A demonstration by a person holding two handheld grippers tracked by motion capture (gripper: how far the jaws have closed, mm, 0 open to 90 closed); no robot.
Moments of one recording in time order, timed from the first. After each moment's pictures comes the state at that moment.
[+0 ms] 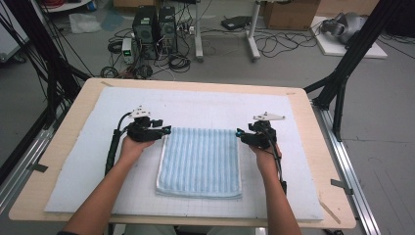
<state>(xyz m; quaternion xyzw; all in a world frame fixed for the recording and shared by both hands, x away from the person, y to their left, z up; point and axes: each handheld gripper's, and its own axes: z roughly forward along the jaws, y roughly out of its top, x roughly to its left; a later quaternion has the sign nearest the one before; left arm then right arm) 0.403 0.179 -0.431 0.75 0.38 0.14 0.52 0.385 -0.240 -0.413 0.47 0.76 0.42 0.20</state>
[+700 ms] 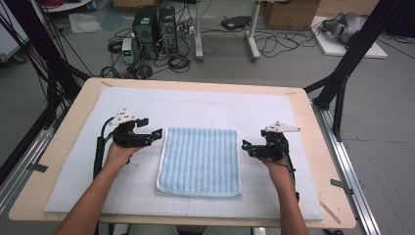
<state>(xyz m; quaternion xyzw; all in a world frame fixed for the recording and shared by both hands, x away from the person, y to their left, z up) 0.373 0.202 -0.415 0.73 0.38 0.17 0.55 0.348 -0.263 -0.409 0.44 0.75 0.44 0.20</state>
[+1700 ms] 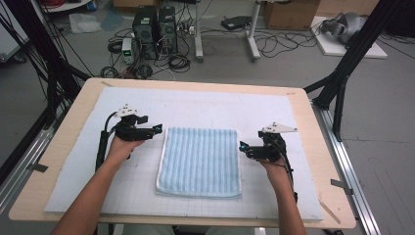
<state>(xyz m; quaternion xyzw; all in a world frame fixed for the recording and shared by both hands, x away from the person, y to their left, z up) 0.404 0.200 -0.423 0.74 0.42 0.17 0.51 0.348 -0.257 -0.413 0.43 0.77 0.44 0.19</state>
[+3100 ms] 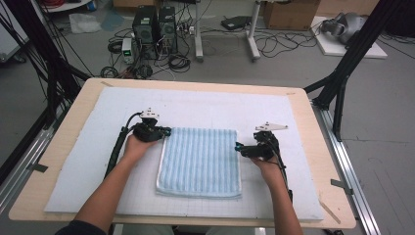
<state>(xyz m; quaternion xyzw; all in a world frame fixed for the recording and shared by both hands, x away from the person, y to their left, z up) 0.427 0.163 -0.452 0.81 0.38 0.12 0.44 0.371 -0.244 -0.433 0.46 0.78 0.41 0.16</state>
